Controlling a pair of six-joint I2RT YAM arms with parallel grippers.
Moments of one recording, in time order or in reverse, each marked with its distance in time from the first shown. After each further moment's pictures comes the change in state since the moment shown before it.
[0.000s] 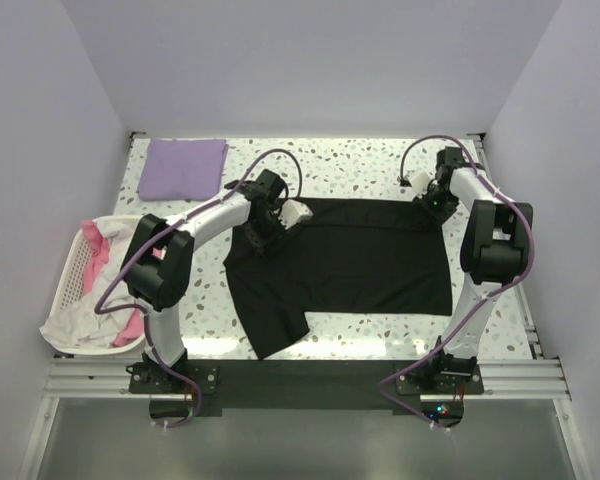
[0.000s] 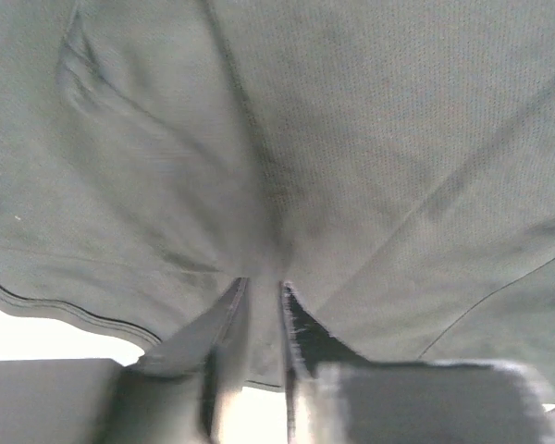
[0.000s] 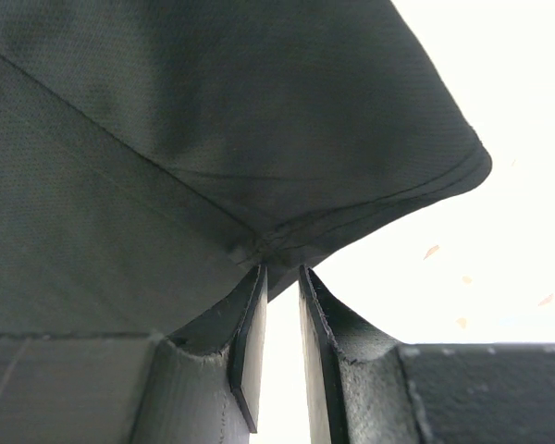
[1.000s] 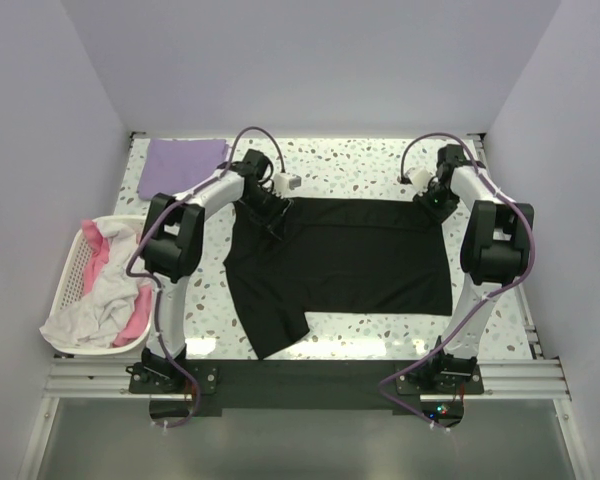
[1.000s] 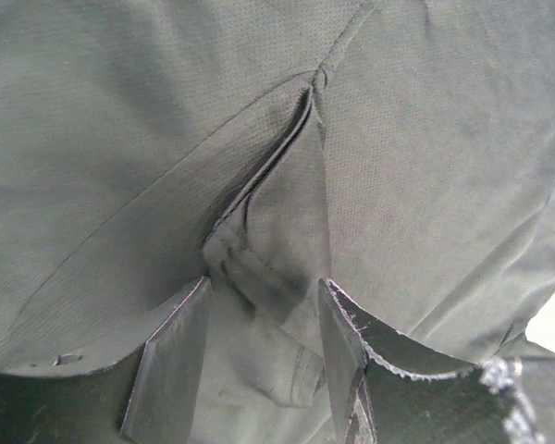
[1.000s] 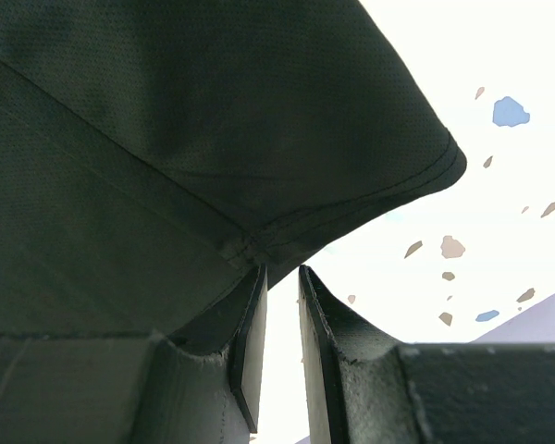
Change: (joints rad) left arm 0.165 0.257 0.251 0.059 0.330 -0.192; right arm 0.000 -0.003 0.027 -0.008 0.000 -0.007
